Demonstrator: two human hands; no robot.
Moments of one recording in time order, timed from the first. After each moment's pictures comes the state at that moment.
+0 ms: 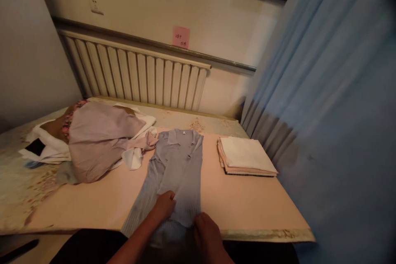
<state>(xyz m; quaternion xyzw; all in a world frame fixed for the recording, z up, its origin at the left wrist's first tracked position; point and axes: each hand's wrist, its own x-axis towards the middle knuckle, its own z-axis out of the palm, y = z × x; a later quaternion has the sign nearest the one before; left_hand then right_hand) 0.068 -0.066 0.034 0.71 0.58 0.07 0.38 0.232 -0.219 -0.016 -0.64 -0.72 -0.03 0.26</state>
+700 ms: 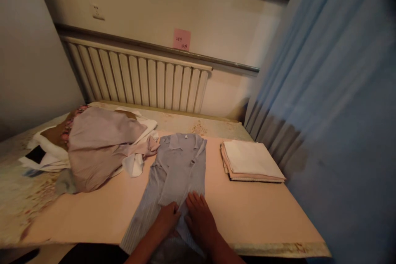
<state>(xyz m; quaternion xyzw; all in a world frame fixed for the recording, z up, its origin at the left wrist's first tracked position) 0.069 -0.078 0.036 0.68 0.57 0.05 0.46 0.232 -0.141 -0.001 -0.61 -0.77 0.06 0.19</state>
